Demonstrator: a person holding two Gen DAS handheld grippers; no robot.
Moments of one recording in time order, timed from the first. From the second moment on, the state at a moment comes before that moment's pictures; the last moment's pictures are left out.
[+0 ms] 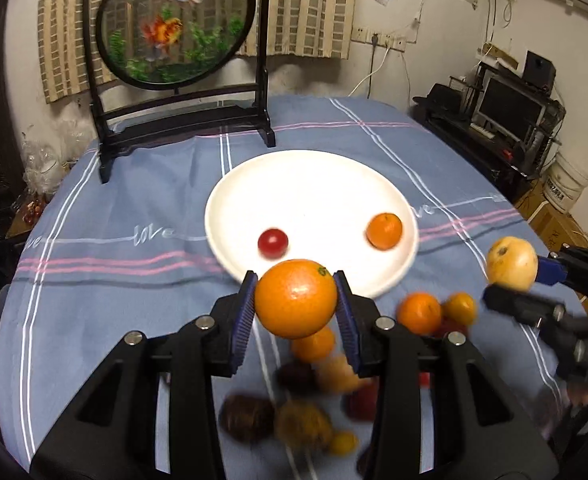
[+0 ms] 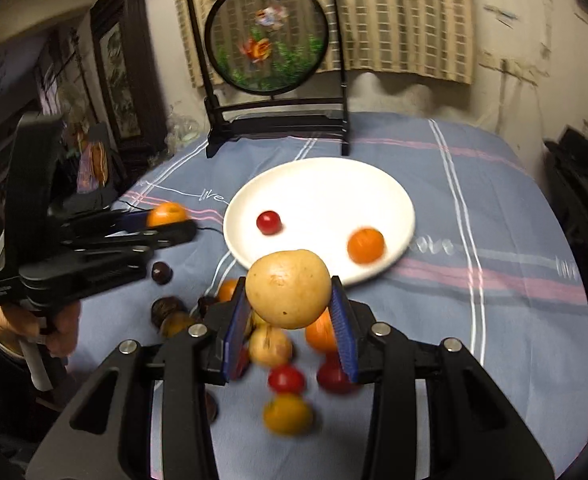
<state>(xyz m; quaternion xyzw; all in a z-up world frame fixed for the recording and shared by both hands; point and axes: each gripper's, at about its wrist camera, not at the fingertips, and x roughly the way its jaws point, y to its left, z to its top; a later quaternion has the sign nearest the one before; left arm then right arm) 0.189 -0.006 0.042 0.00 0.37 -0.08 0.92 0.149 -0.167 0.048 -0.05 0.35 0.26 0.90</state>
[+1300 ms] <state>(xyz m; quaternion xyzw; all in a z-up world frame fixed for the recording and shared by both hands) 0.160 0.028 0.018 0.00 0.38 -0.04 0.92 0.140 -0.247 -0.009 0.09 0.42 0.18 0.88</state>
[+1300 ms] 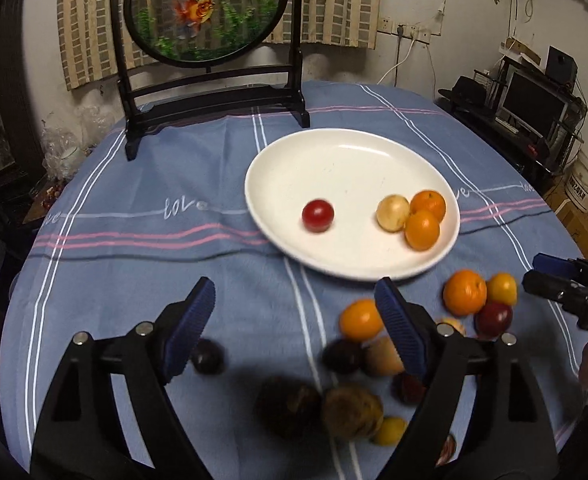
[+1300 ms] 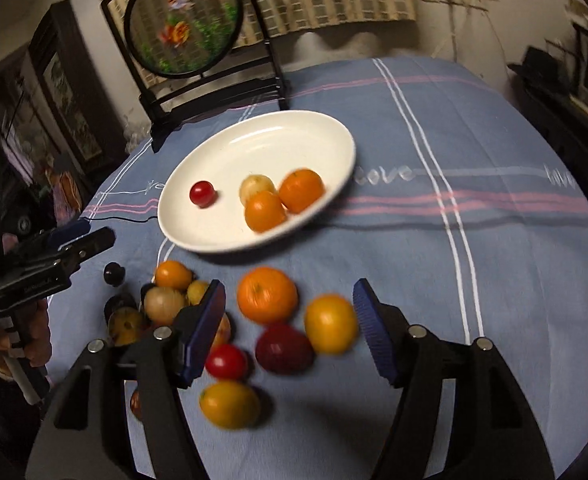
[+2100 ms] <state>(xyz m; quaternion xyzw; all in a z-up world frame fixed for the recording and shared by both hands) 0.069 0.060 -0.026 -0.02 0.42 -0.02 0.91 0.060 -0.240 -0.042 0.07 0.45 0.21 0.87</state>
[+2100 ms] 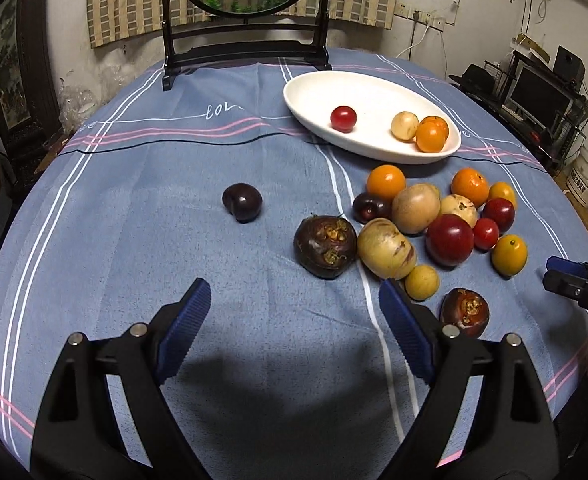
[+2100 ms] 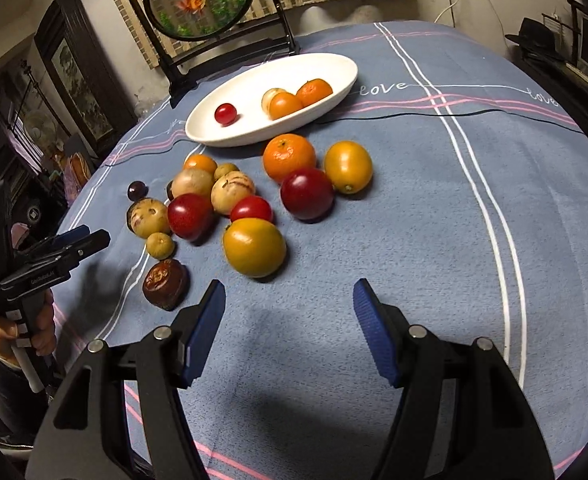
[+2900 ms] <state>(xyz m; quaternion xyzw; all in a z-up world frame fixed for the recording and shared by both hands) 0.075 0.047 -0.043 -0.01 0.44 -0.04 0.90 0.092 -0.187 -0.053 0.00 0.46 0.19 0.87</state>
